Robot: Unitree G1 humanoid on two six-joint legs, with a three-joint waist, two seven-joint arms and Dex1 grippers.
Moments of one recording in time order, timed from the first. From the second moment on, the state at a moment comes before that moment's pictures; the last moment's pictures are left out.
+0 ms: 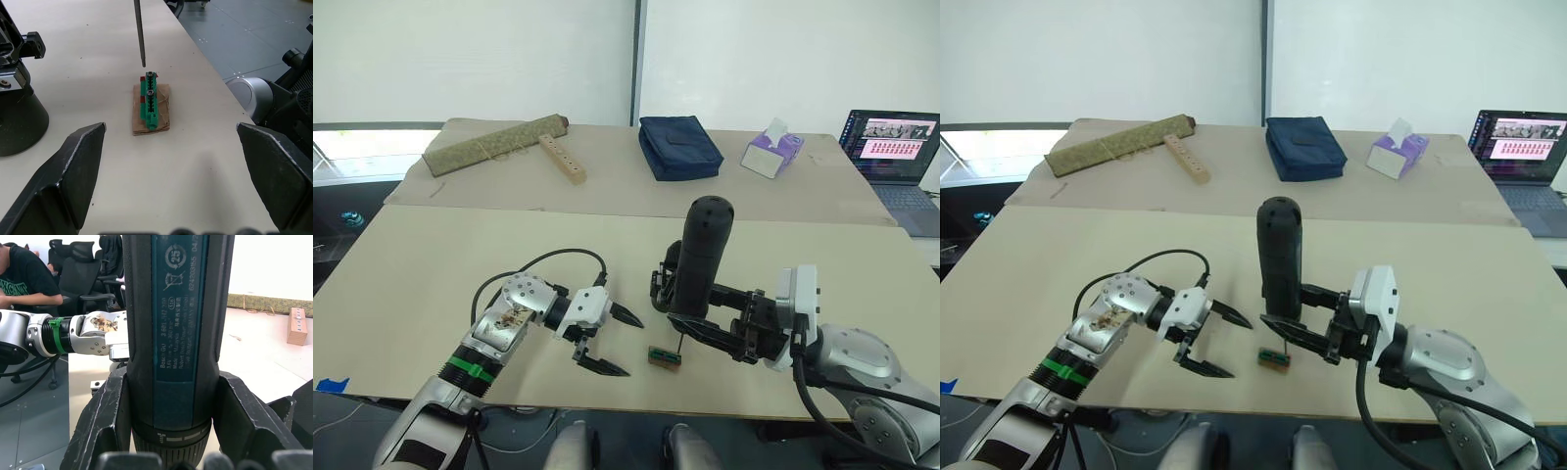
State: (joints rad) left arm -0.51 0.54 -0.37 0.14 -0.23 0.02 -1.50; right arm 0.01 -0.64 -0.08 -0.74 0.75 0.45 0.76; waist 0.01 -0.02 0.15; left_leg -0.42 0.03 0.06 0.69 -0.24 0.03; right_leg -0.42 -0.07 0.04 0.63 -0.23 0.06
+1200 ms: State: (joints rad) left arm -0.53 0.53 -0.37 0.15 -0.23 0.02 -1.51; right arm 0.04 -0.64 -0.07 -0.73 0.73 0.45 0.75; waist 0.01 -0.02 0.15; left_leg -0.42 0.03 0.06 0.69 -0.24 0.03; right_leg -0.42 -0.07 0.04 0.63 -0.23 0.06
